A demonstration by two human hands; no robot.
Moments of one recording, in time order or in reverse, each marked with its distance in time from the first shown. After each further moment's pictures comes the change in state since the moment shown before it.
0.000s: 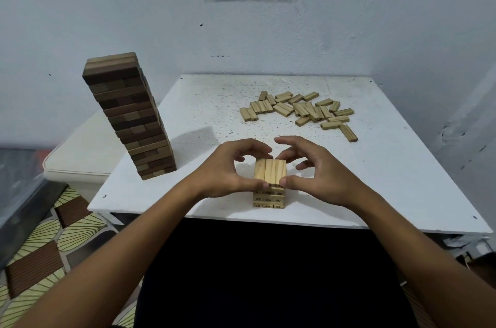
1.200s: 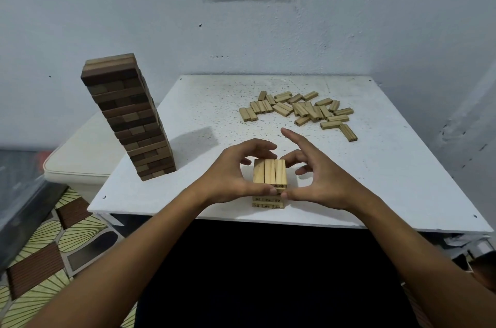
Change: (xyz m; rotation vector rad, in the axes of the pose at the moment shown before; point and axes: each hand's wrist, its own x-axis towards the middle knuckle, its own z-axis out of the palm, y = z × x) left_hand 0.000 0.001 0.013 -0.032 0.035 0.030; right_hand -0.001 0.010 0.000 -0.011 -0.061 0.048
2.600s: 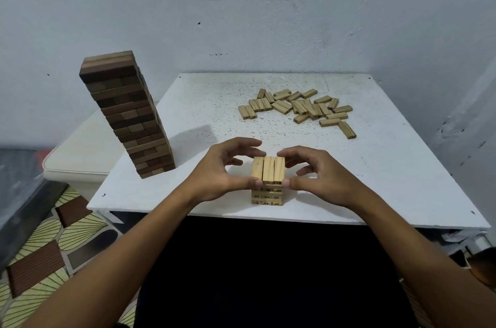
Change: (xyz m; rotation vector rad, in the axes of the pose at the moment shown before) left_hand -0.009 -0.016 -0.007 -0.185 0.064 -0.034; right_hand -0.004 -0.005 -0.002 0.061 0.001 0.068
